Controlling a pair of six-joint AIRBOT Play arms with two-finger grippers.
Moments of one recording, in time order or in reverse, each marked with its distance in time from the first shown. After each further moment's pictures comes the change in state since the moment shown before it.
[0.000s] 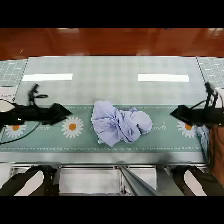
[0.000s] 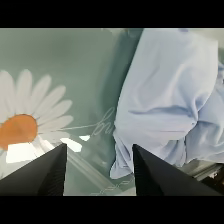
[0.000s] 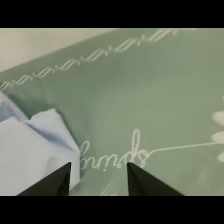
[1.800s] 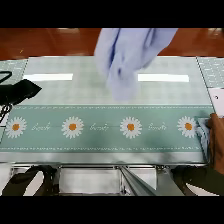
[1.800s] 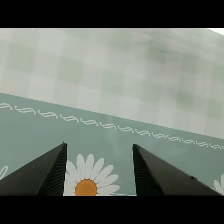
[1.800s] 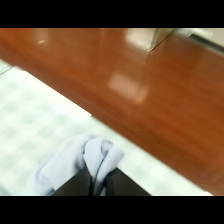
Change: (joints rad) left arm 0.000 0.296 0.334 0.490 0.023 -0.313; right arm 0.967 -0.441 1.443 -0.595 0.063 0.035
